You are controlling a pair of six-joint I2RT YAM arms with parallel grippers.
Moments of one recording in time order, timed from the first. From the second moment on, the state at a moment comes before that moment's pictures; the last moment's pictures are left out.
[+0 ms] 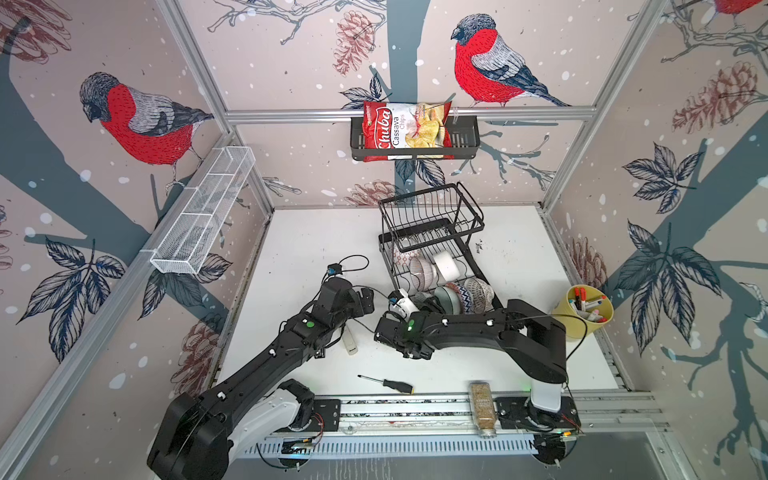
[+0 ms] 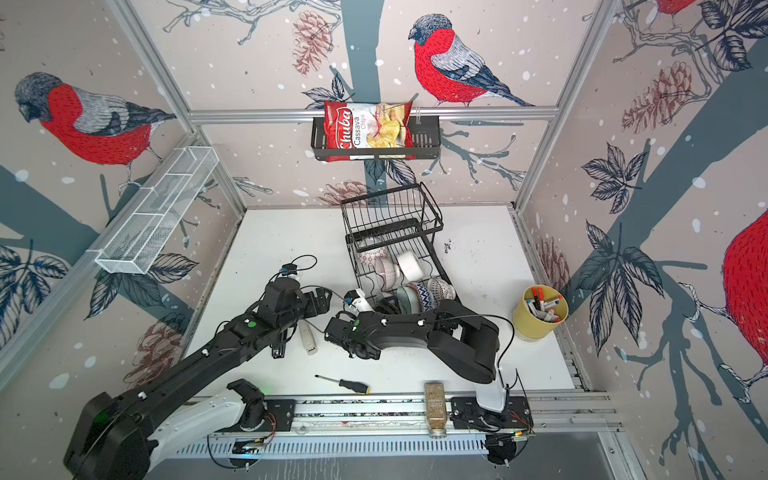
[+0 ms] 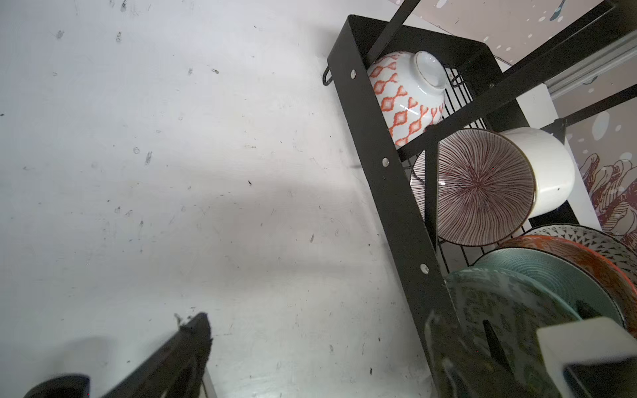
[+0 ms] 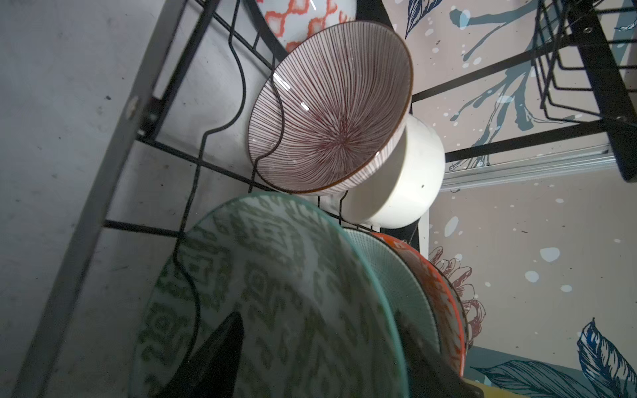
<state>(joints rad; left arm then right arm) -0.53 0.99 0.55 -0.25 -0.11 -0.63 1.28 1.91 1.22 -0.83 1.03 0.40</state>
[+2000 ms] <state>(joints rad) -0.28 0.75 0.53 -0.36 -0.21 -0.56 0.69 1.17 0.92 -0.61 0.69 0.42</state>
